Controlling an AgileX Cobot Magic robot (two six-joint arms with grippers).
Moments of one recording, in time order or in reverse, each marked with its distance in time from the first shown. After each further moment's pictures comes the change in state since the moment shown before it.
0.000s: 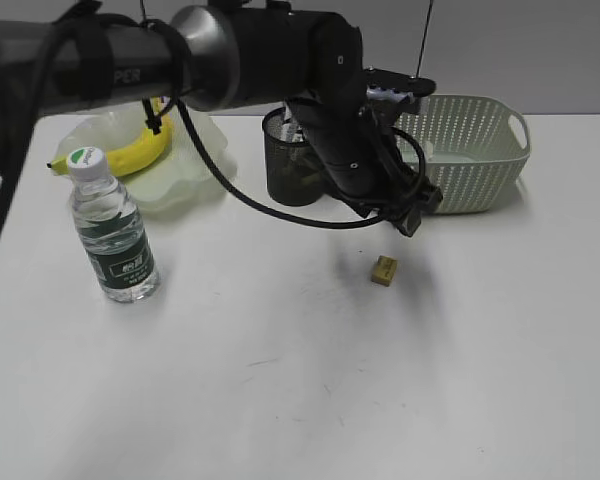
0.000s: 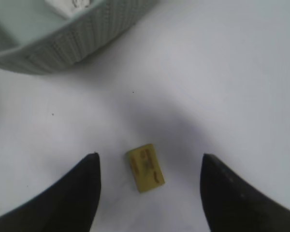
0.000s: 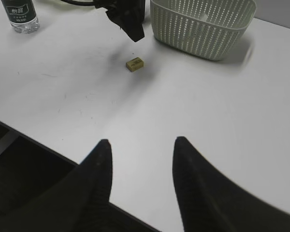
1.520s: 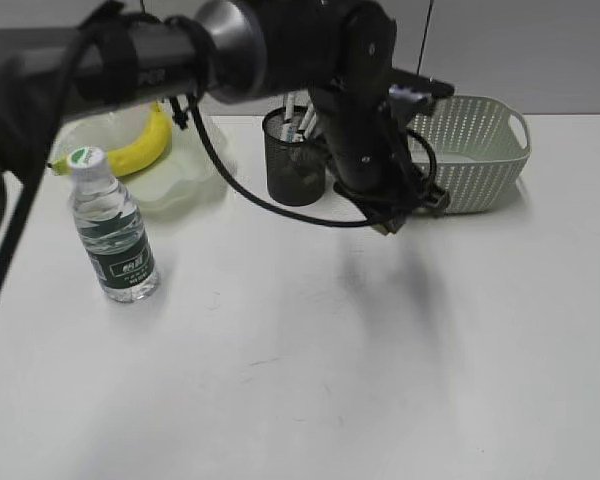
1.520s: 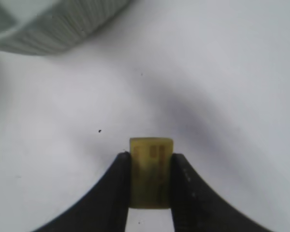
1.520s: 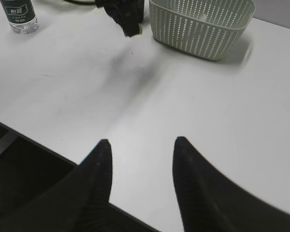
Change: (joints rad) left arm -0.041 0.040 -0.130 0.122 0.178 -0.079; right arm 0.000 0.000 0.000 -0.007 -0.001 0.003
